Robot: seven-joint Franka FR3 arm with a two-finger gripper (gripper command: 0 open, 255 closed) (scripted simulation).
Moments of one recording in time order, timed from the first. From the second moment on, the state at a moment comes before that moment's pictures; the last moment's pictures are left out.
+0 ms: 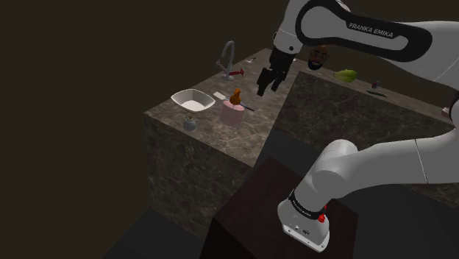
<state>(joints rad) -0.02 -0.76 -0.06 -2.37 -0.07 1.66 0.05</state>
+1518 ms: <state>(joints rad) 0.10 0.00 0.03 -2.07 -0.14 2.04 -0.10</state>
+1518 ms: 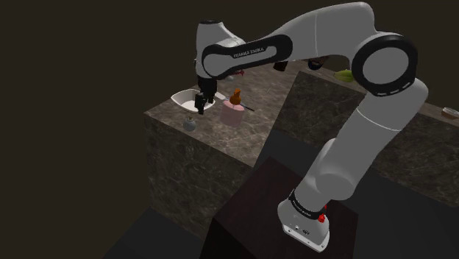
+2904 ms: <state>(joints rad) 0.14 0.30 0.05 -1.93 -0.22 2.17 -0.12</state>
